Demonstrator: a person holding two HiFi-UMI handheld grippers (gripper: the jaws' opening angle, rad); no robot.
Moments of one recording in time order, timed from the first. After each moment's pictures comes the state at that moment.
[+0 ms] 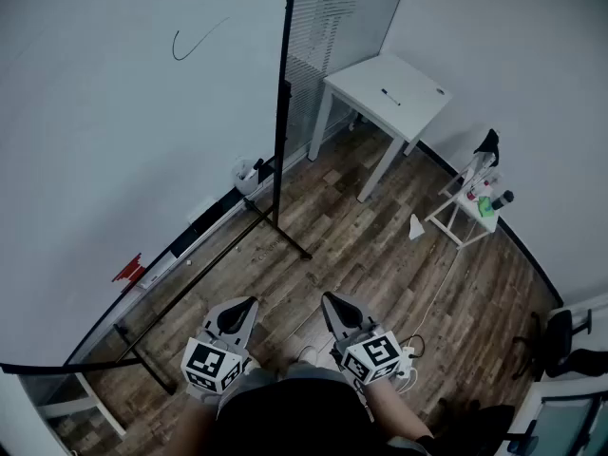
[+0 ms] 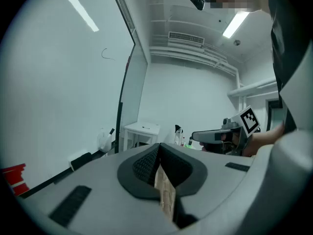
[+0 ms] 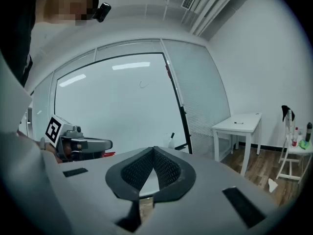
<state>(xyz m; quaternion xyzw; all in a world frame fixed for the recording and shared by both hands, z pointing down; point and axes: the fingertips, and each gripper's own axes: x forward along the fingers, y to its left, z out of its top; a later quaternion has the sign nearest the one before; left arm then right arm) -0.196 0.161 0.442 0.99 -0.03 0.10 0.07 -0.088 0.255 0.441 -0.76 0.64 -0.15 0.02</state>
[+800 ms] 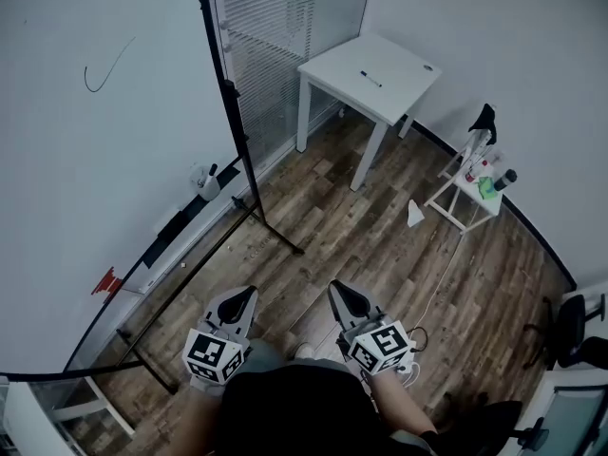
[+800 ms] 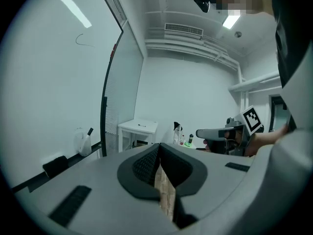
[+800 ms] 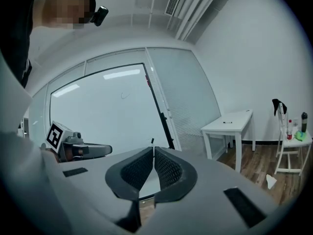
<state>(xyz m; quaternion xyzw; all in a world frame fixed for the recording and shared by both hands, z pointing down) -0.063 0.215 0.447 0.99 -0.04 0.11 0.07 0.050 0.324 0.442 -0.76 0.63 -0.15 0.06</state>
